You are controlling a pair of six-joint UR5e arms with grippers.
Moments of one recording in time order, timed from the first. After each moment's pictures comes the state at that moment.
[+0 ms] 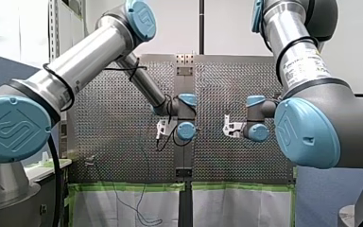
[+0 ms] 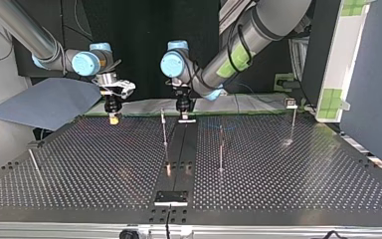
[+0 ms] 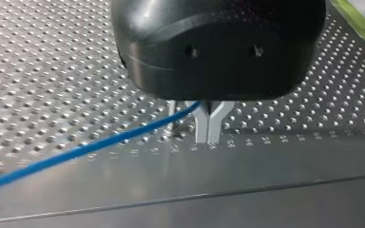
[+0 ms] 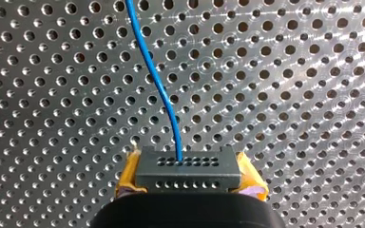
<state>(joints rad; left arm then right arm) -0.66 -2.37 -1.46 -2.54 -2.27 -1.43 1.86 -0.90 1.73 -0.82 1.40 1.62</state>
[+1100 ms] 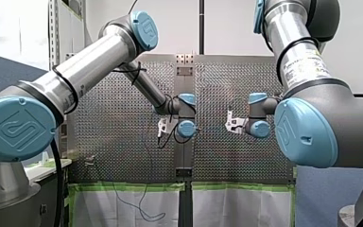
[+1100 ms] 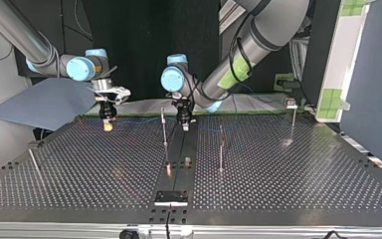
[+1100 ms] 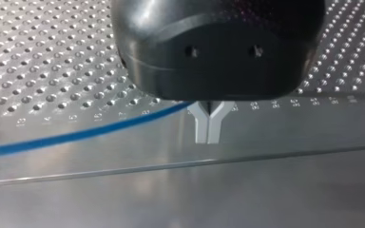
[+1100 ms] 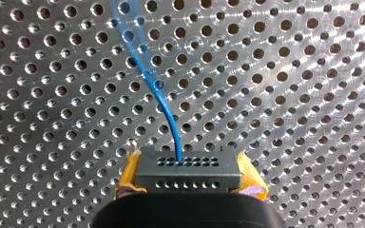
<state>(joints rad) -0.62 -2.42 -1.33 -2.59 -2.25 -1.43 1.84 -0.90 1.68 -0.81 1.39 1.64</state>
